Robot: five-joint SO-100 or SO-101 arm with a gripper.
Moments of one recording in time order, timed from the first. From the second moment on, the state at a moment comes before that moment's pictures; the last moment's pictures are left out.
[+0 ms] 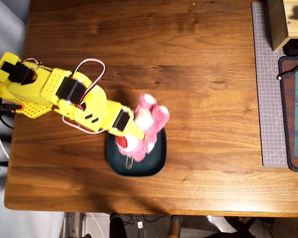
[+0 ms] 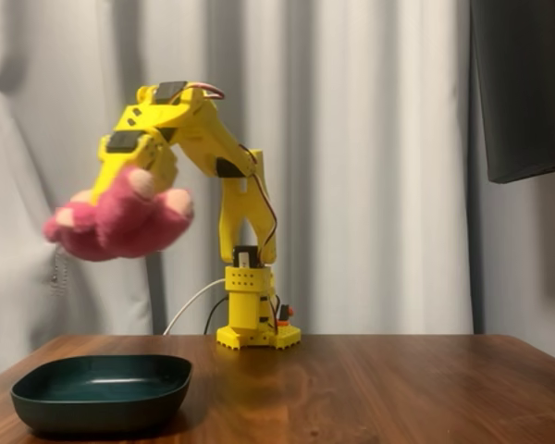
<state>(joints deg) -27.5 82.7 62.2 73.9 -8.0</state>
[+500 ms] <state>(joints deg) -26.0 82.1 62.1 75.0 -8.8</state>
